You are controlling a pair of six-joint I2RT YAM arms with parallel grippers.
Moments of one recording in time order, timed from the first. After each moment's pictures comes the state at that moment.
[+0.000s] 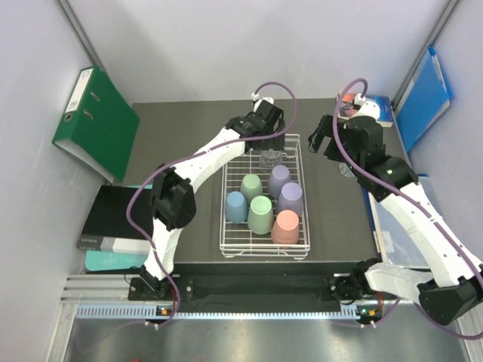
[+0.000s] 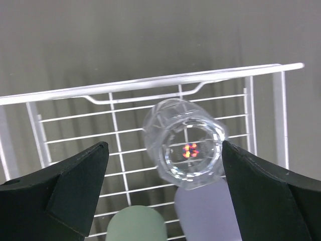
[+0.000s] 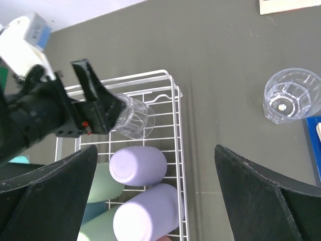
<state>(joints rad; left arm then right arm) -0.71 2.11 2.01 -0.73 -0.30 -0.52 0.48 1.12 1.27 -0.60 0.31 0.52</state>
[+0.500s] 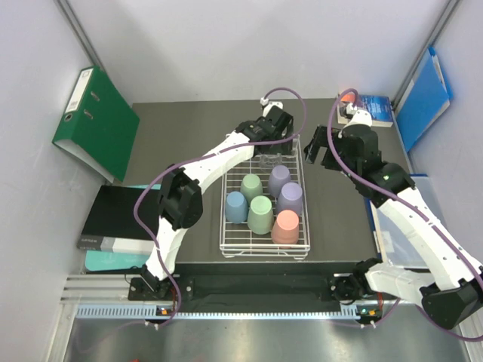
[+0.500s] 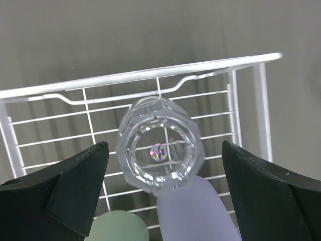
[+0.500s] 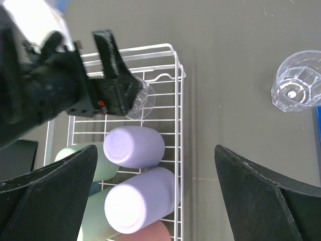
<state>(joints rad) -0.76 2.16 2.05 -0.72 -0.32 -0.53 0.50 1.08 1.19 -0.60 0.26 0.50</state>
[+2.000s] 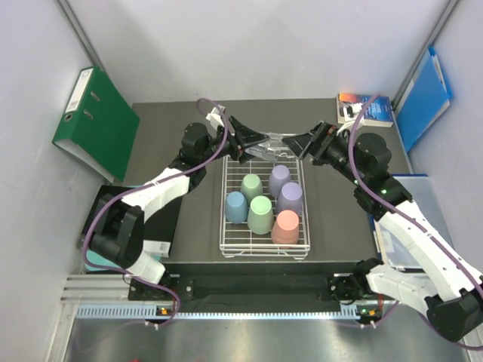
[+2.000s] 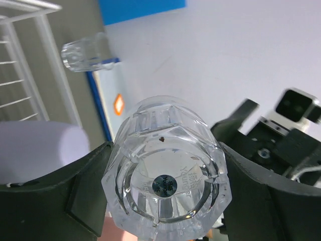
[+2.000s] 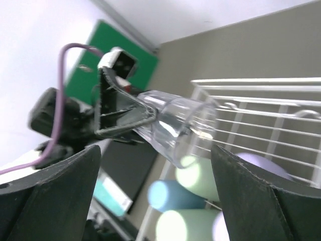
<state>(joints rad) -0.46 1.55 1.02 0.46 0.61 -1.30 0.50 0.97 1.01 -0.12 -0.13 0.70</state>
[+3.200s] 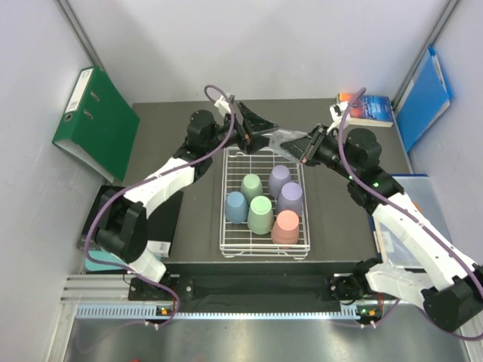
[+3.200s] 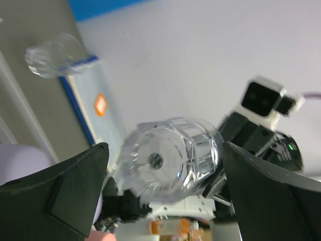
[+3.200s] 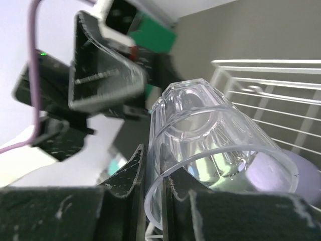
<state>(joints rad) -0.51 1.61 1.18 0.49 0.68 -1.34 0.50 1.07 1.00 0.01 -0.31 0.79</state>
